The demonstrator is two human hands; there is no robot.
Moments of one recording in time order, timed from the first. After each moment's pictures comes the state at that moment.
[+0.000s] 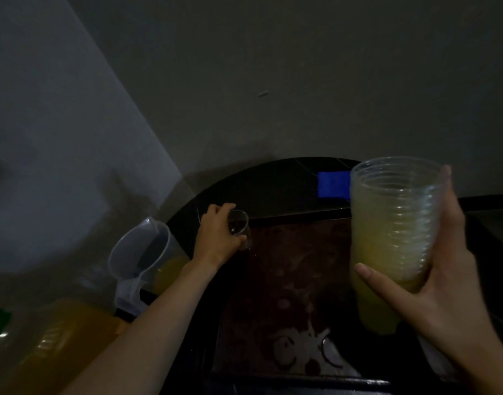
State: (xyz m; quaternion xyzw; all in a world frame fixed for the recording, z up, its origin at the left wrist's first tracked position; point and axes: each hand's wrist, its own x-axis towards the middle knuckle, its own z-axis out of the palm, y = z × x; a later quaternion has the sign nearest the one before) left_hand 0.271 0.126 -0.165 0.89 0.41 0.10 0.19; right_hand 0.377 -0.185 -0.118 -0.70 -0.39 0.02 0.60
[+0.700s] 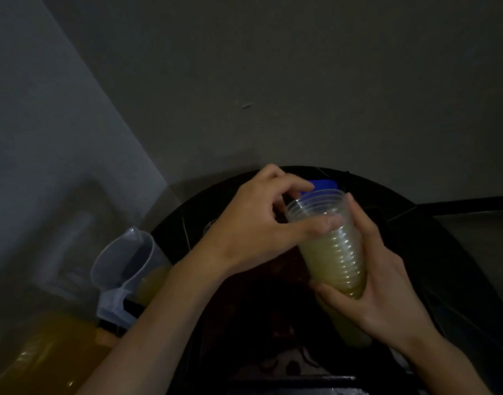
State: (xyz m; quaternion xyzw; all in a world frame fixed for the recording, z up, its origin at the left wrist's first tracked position) left_hand 0.293 -0.007 -0.025 0.91 0.10 0.13 0.38; right_hand 0.379 -0.183 -0.127 -0.71 -0.45 0.08 0.53
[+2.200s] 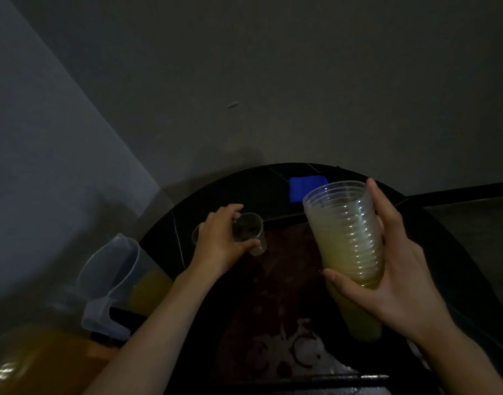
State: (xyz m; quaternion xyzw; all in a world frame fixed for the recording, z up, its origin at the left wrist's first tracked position) left_hand 0.308 0.070 -0.145 0.92 0.32 0.11 0.20; right_hand 0.404 -0.203 -0.131 -0.71 -0.42 0.05 0.55
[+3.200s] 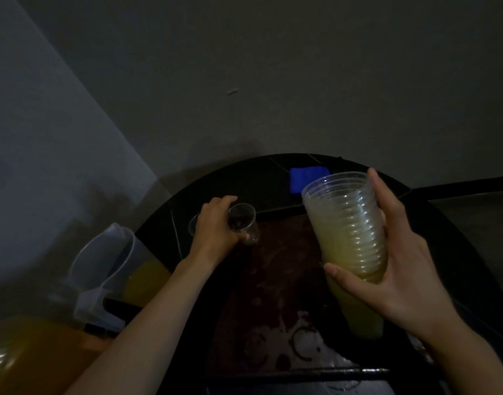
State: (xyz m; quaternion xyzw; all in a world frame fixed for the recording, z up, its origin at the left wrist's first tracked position) left_hand 0.311 0.080 -0.155 0.91 0.35 0.09 0.20; right_hand 0.403 -0.201 -0.139 -0.70 -0.44 0.05 0.56
